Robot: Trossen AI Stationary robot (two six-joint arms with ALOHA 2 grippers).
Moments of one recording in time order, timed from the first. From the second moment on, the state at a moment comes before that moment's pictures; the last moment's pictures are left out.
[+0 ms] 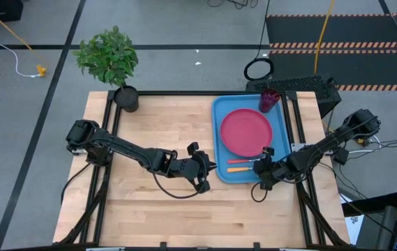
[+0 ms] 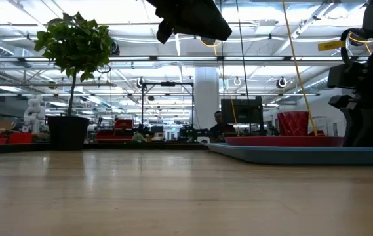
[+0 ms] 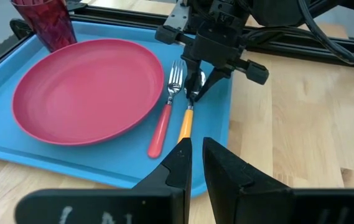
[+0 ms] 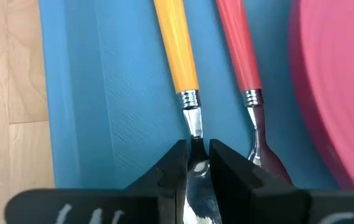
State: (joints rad) left arm -0.28 1.77 1.30 -0.10 -0.42 -0.29; right arm 0.49 1.15 0.35 -0.43 0.39 0.51
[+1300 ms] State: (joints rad) left arm -0.27 1.77 1.30 -0.06 -0.43 -0.19; right arm 0.48 0.94 0.35 -0.29 0.44 0.30
